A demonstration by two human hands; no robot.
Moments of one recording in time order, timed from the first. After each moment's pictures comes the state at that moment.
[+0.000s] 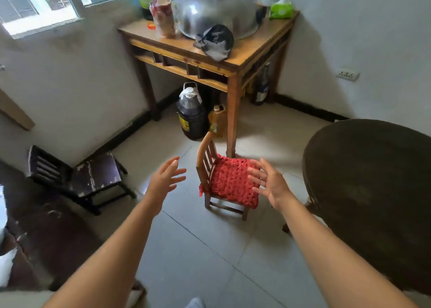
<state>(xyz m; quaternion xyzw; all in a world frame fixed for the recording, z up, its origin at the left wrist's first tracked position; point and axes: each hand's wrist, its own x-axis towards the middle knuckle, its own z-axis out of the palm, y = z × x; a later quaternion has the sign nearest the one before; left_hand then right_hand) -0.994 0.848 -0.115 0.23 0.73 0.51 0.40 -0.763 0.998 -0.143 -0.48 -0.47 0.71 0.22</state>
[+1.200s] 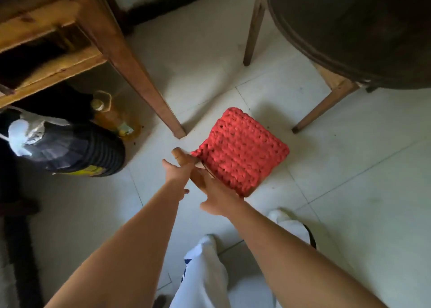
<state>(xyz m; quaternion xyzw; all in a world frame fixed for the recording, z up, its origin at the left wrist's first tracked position) -1.221 1.260 -0.428 0.34 0.75 0.05 0.57 -1.140 1.162 -0.425 -0.73 -0.51 0.45 0.05</state>
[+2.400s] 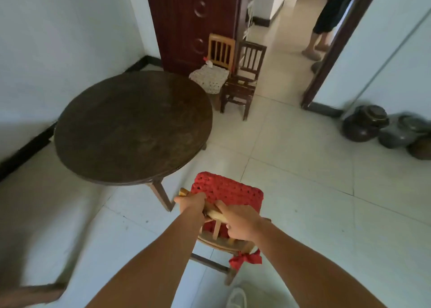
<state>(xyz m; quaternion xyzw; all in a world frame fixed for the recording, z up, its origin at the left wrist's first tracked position) -0.748 0.974 -0.206 0.48 0.59 -0.05 0.65 -0.725 0.831 -0.206 -0.88 -0.42 0.23 0.05</state>
